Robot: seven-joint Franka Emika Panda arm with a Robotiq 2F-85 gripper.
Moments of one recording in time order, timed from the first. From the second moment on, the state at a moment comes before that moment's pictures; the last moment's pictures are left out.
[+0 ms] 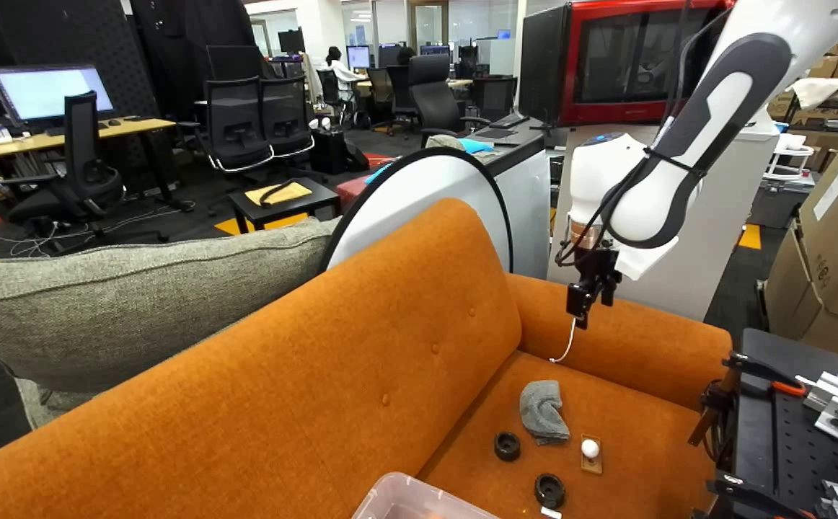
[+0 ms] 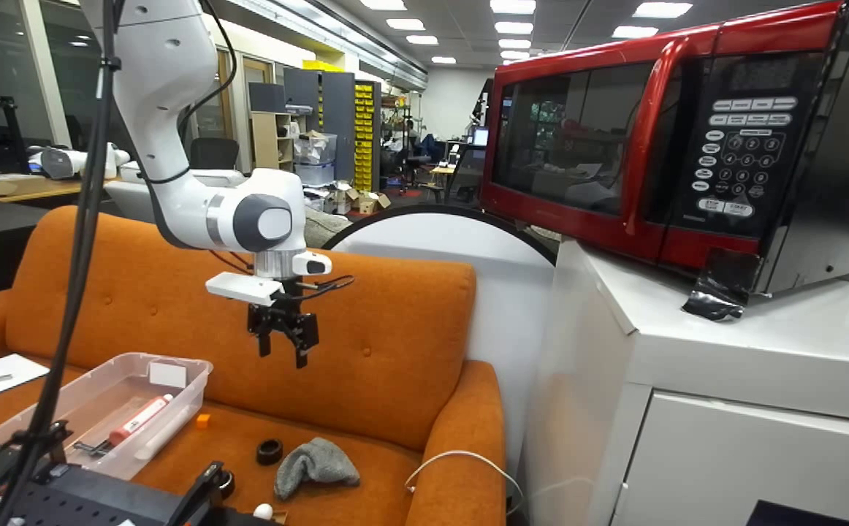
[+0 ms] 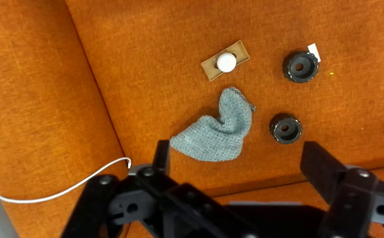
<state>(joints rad) -0.04 0.33 -0.11 -2.48 -0.09 2.69 0.14</state>
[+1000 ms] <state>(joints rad) -0.08 0.50 -0.11 -2.39 0.06 2.69 0.12</state>
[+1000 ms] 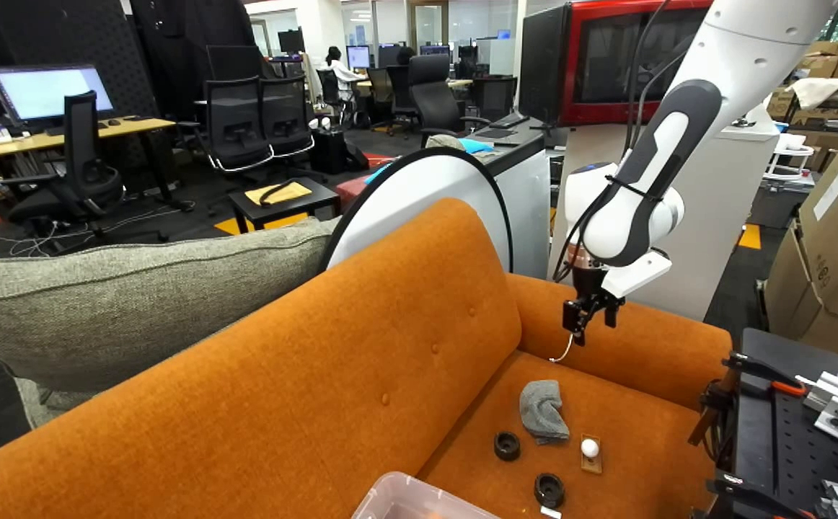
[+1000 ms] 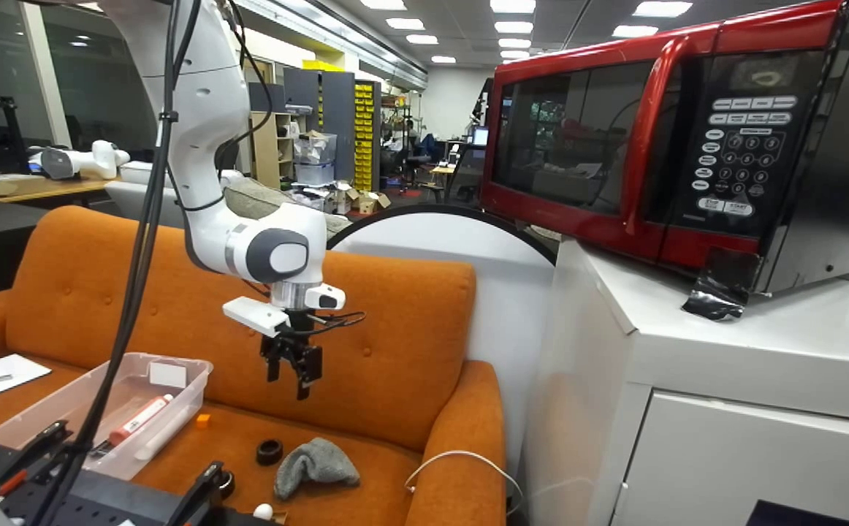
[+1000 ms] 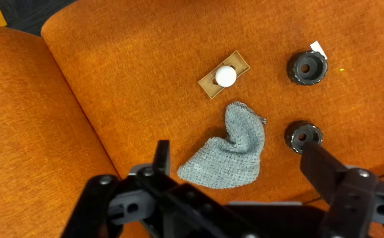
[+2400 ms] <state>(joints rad) -0.25 0.85 0.07 -2.17 0.33 2.69 0.07</state>
